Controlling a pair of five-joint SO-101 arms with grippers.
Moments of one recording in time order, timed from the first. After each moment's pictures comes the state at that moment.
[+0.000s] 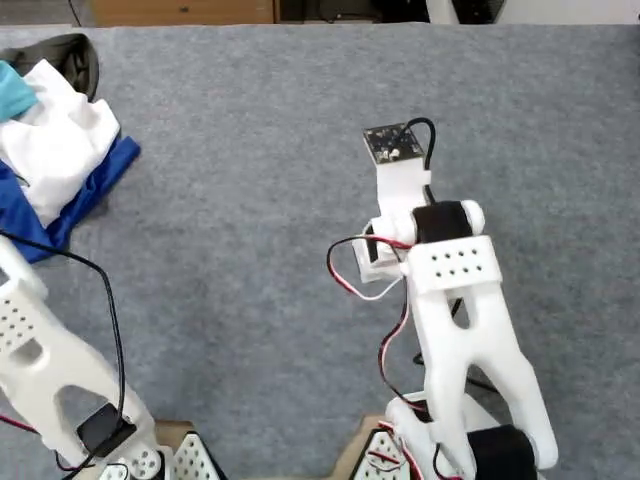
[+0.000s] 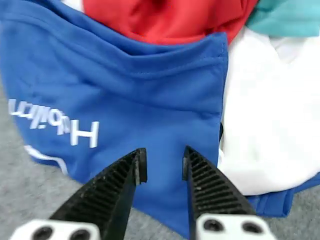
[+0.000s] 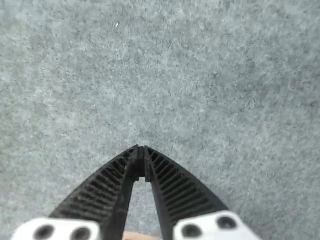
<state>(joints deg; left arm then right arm) -44.9 49.9 -67.4 86.8 -8.8 -13.4 -26.6 32.7 80.2 -6.8</state>
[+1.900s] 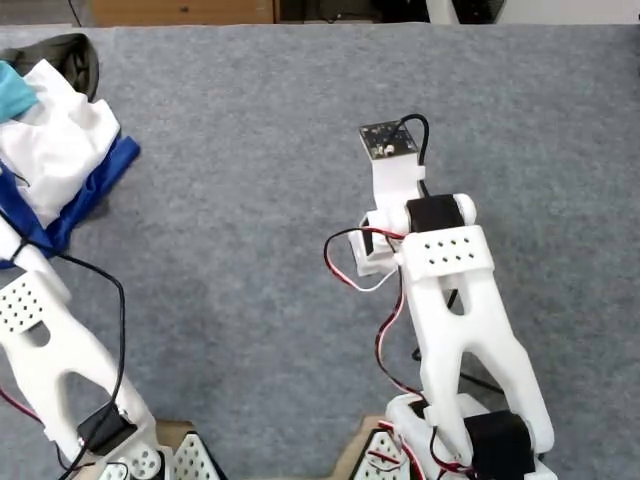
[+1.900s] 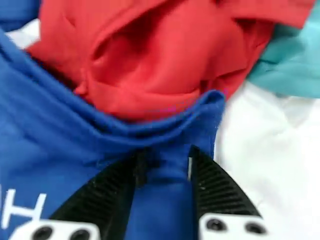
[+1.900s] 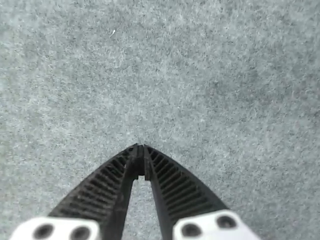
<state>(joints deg) -43.4 76.3 -92.0 74.5 -2.9 -13.4 -22.9 32.7 76.9 -6.8</state>
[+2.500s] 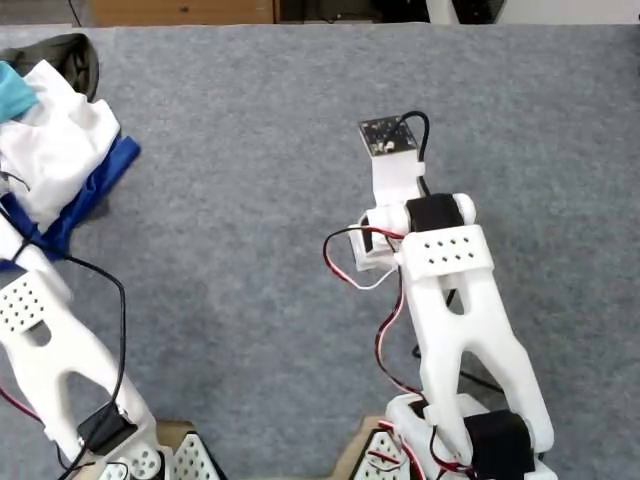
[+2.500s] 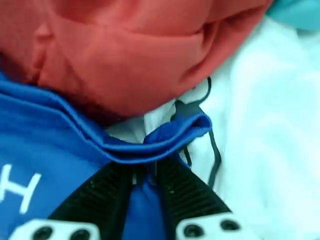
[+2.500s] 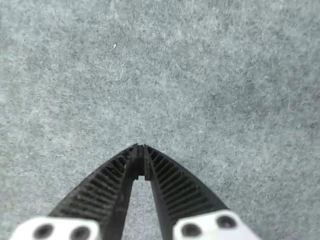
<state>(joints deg) -43.0 71.9 -93.5 90.2 -4.9 -13.4 -22.7 32.7 74.2 -6.8</state>
